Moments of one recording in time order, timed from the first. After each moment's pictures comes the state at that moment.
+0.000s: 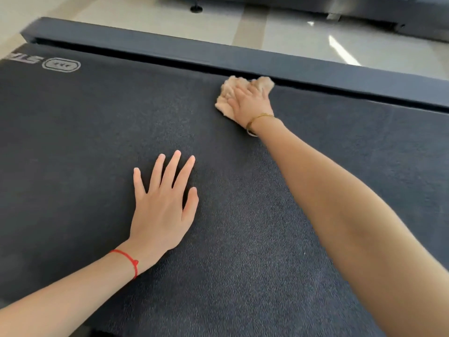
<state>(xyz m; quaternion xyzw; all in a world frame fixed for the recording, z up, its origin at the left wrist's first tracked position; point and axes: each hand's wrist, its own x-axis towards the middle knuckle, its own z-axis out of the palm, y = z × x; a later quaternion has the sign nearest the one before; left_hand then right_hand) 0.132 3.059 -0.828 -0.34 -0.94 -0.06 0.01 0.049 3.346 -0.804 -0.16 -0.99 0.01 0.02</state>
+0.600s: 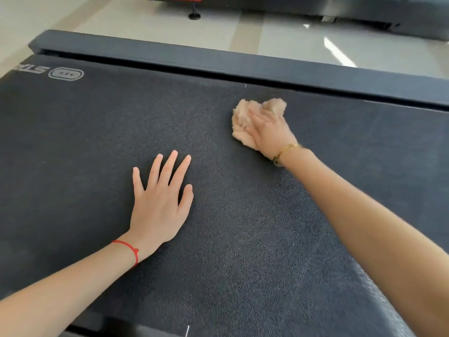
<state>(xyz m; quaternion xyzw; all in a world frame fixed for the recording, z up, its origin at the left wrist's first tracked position) 0.132 3.058 -0.828 -0.34 -0.94 -0.05 0.00 0.142 3.348 -0.802 -0.10 -0.99 -0.05 0.08</state>
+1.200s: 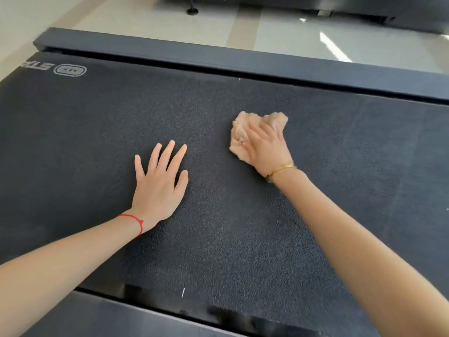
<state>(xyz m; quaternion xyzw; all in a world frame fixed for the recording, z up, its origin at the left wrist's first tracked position) 0.132 3.058 -0.827 -0.34 -0.94 -0.07 0.00 0.211 3.306 -0.795 -0.15 -0.99 -0.03 0.07</state>
